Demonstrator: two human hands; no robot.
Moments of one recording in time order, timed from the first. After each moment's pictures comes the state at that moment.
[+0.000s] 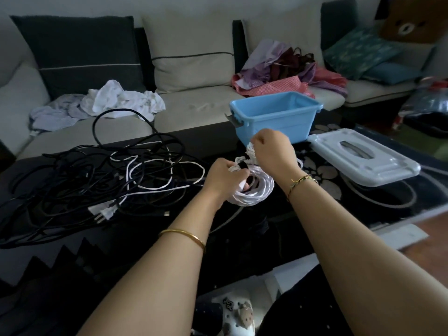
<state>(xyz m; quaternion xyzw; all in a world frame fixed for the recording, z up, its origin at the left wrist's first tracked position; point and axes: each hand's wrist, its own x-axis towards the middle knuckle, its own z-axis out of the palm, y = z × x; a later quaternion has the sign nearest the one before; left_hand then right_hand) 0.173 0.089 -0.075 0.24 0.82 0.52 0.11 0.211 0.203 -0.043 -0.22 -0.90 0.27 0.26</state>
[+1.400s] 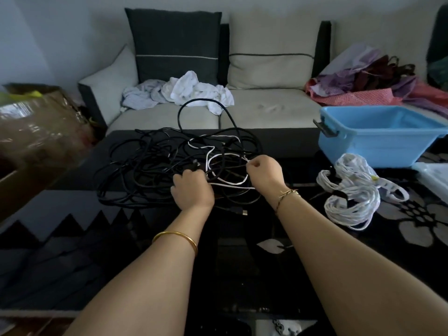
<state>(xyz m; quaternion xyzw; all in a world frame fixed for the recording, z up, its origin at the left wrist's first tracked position) 0.092 -0.082 -0.117 -0.05 0.97 0.19 -0.14 0.108 0.061 -0.086 -0.15 -0.89 0.42 0.12</state>
